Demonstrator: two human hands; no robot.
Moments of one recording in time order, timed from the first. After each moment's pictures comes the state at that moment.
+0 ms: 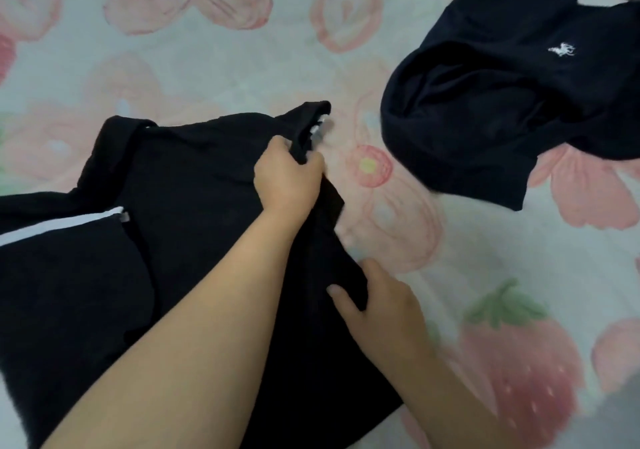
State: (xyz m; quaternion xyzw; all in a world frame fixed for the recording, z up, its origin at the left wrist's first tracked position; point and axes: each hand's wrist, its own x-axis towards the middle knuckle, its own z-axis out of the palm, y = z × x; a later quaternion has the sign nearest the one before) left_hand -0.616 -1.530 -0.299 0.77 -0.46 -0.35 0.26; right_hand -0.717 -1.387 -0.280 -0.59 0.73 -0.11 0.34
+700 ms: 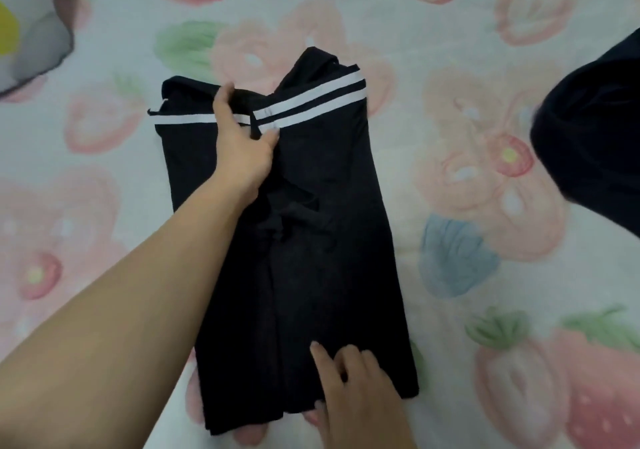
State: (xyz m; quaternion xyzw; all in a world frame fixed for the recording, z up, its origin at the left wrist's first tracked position) left_hand -0.423 -1.442 -0.267 0.77 -0.28 -0.37 0.44; right_hand -0.625 -1.255 -0.247 -0.81 0.50 0.06 0.31
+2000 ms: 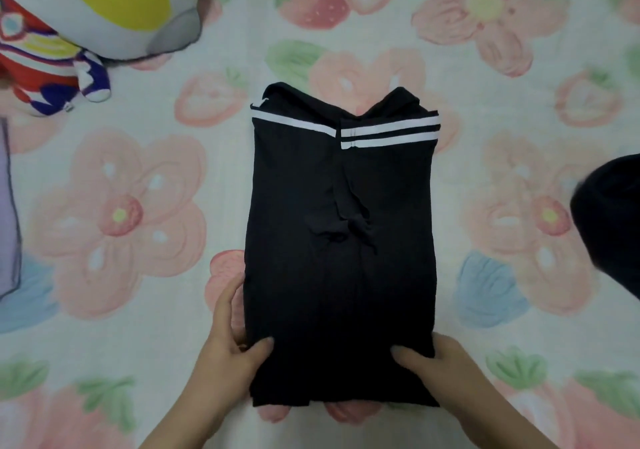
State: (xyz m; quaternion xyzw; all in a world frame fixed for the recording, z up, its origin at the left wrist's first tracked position) left_hand -0.445 -1.195 -0.223 0.79 -0.15 -0.49 0.33; right_hand -0.655 -1.314 -0.230 -0.46 0.64 0.08 0.61
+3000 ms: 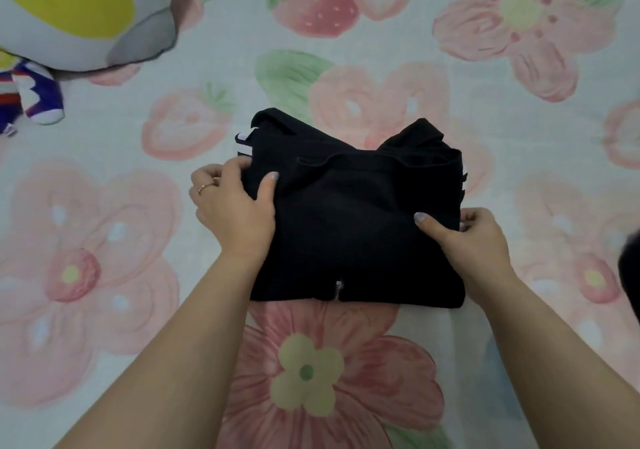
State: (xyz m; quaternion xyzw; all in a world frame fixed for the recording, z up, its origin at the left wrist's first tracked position) left_hand -0.352 -1.402 -0.292 0.91 -0.20 -0.11 0.34; right_hand -0.574 -1.500 -0.287 -0.53 0.70 -0.12 0.46
